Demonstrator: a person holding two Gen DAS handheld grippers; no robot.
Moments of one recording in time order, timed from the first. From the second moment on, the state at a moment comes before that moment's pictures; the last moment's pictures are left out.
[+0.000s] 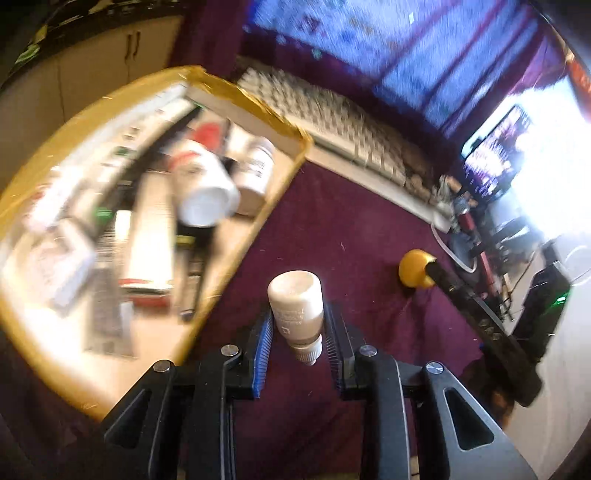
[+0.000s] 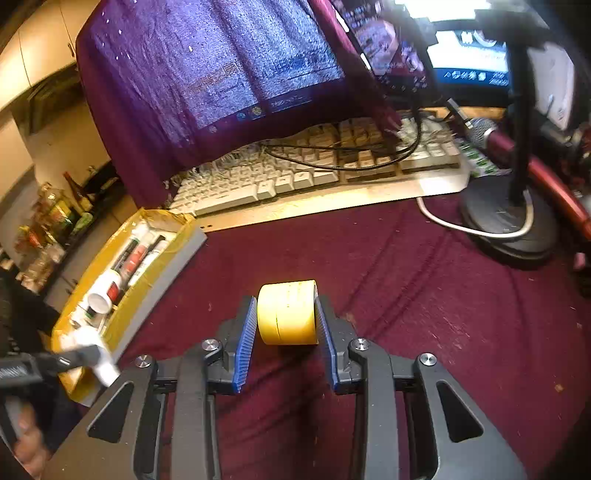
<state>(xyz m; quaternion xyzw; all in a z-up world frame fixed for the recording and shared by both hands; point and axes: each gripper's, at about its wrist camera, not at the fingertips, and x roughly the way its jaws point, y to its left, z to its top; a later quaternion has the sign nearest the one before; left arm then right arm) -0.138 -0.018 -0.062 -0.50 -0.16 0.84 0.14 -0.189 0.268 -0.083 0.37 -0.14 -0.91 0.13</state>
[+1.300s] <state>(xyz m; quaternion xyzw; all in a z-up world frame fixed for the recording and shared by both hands) -0.199 -0.111 -0.063 -0.46 -0.13 0.88 0.01 -0.261 0.075 -0.048 0.39 -0.03 -0.88 0.26</state>
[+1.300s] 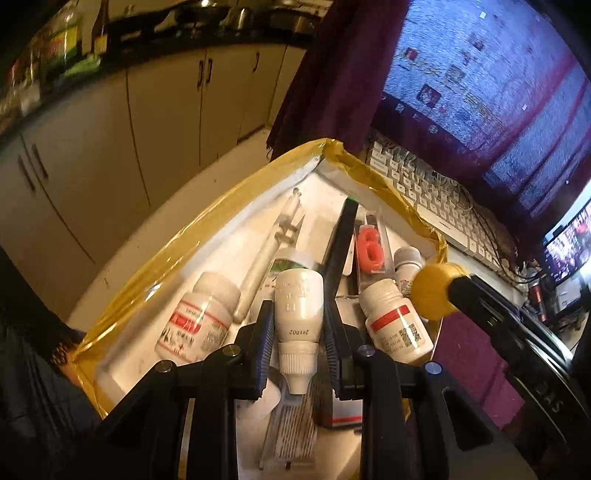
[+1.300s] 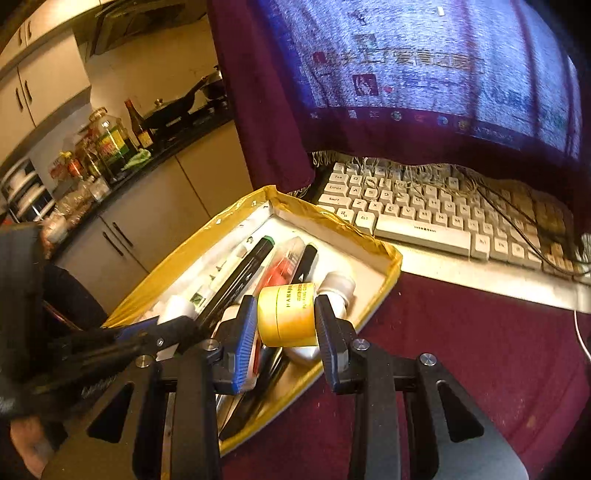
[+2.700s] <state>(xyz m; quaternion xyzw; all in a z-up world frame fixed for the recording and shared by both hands) -0.149 -0.070 -0.060 -0.39 0.08 0.91 -0.14 -0.209 0.105 -0.069 0.41 -0.06 -0.87 0.25</state>
